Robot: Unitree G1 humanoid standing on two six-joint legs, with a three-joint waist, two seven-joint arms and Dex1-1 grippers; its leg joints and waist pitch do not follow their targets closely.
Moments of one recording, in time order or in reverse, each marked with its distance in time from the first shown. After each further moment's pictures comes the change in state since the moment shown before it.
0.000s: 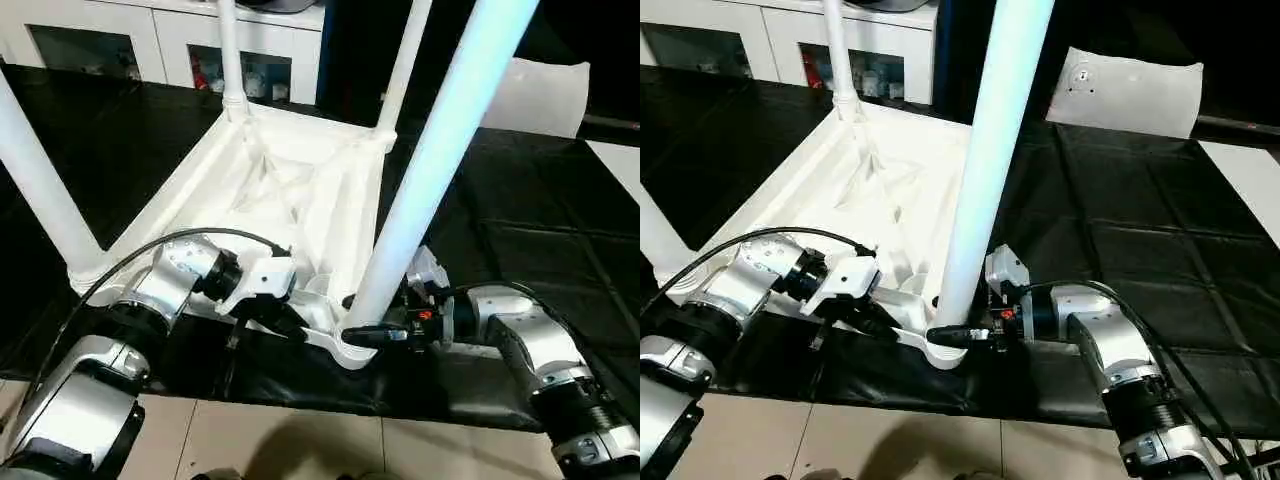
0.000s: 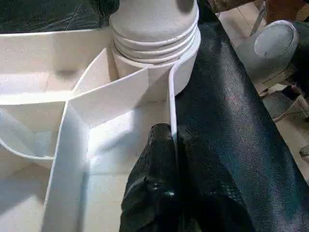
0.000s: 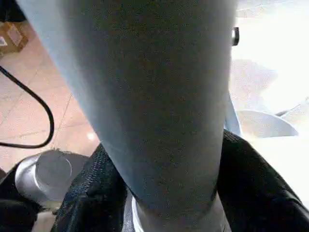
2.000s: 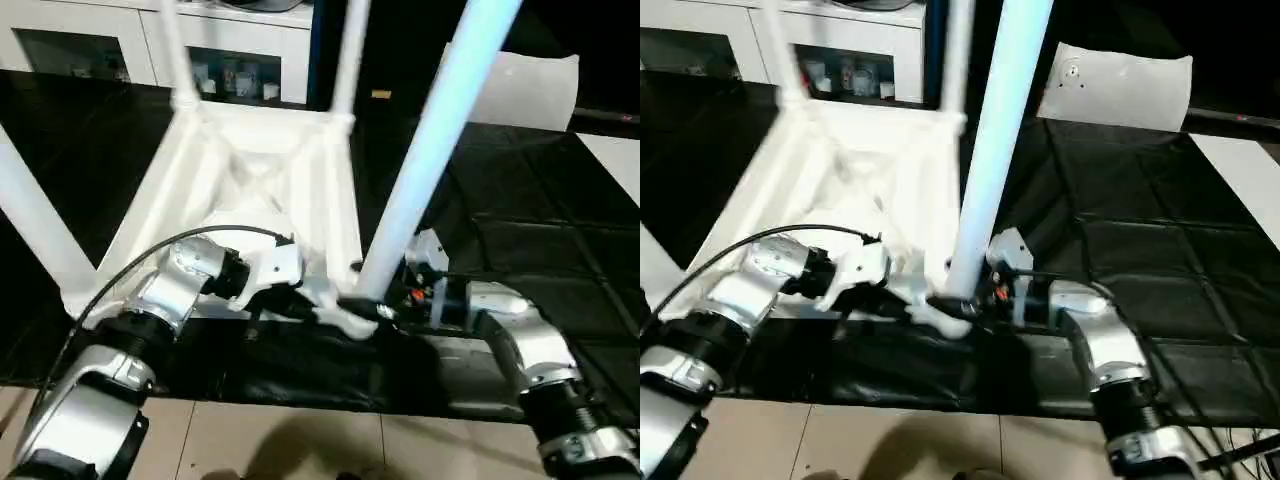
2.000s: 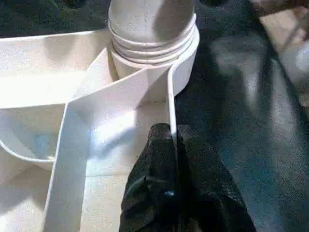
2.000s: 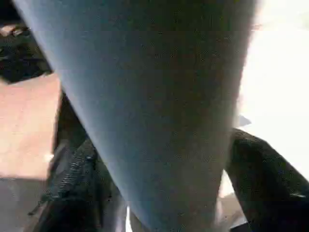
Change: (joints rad) left arm 0.025 -0.017 0.023 -0.069 0.034 0.094 0.108; right arm -0.009 0.042 -0.054 0.047 -0.042 -0.049 -0.115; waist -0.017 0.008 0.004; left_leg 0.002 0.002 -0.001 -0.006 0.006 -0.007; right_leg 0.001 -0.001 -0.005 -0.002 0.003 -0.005
